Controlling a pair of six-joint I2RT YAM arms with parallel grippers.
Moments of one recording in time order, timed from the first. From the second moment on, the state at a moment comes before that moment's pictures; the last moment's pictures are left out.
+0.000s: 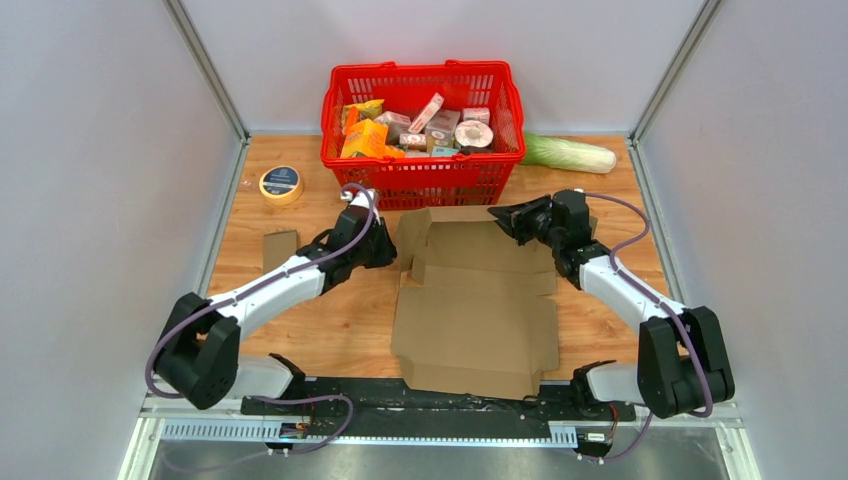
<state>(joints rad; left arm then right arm) -0.58 1.31 0.76 -0.14 -0.10 -0.61 0.25 1.31 0.71 0.19 -0.29 1.50</state>
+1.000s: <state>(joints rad) -0.71 1.24 0.53 0.28 -0.05 -0.36 0.36 1.22 0.65 0.20 -0.19 1.47</state>
